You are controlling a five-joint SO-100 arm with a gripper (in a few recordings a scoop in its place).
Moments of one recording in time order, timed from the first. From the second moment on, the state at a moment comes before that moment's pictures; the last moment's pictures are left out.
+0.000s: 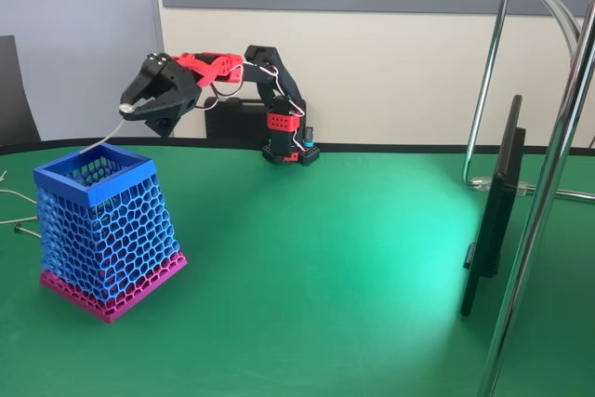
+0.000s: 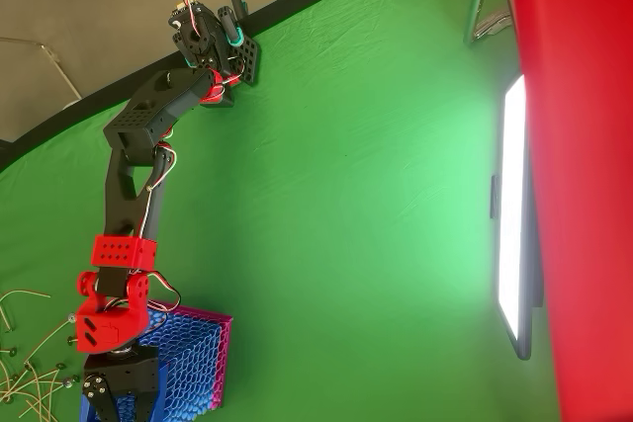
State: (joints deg) arm 23.6 51.3 32.9 22.2 60.6
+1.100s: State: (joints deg) arm 35.3 56.2 46.1 21.2 69.7
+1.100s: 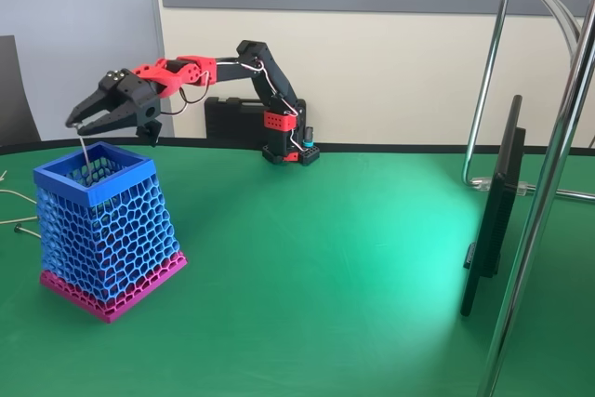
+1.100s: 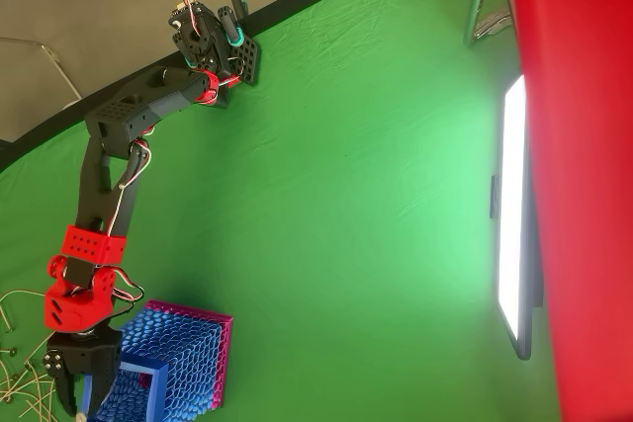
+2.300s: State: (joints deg) arm 5.5 116.4 97.1 19.4 19.9
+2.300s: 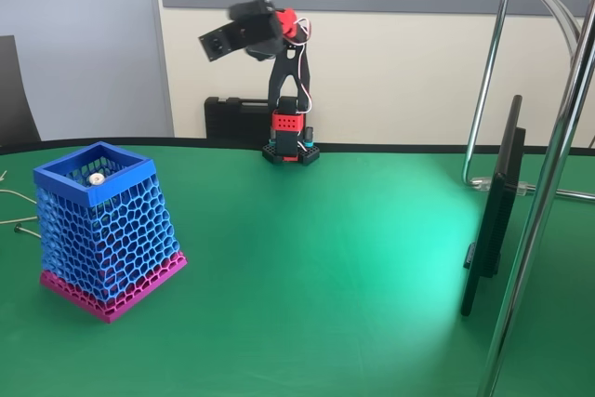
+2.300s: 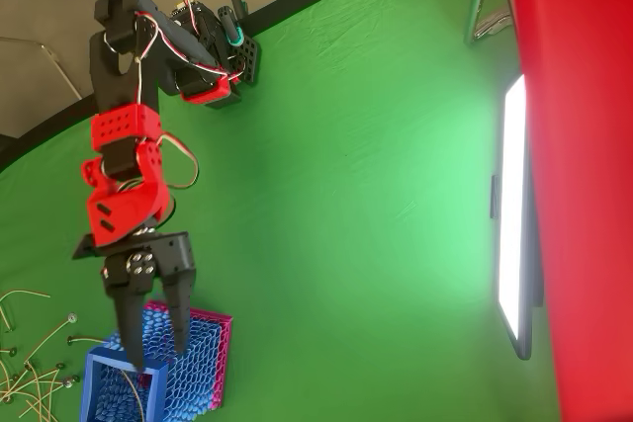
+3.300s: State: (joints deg) arm -3.6 176.9 154.3 41.7 2.6
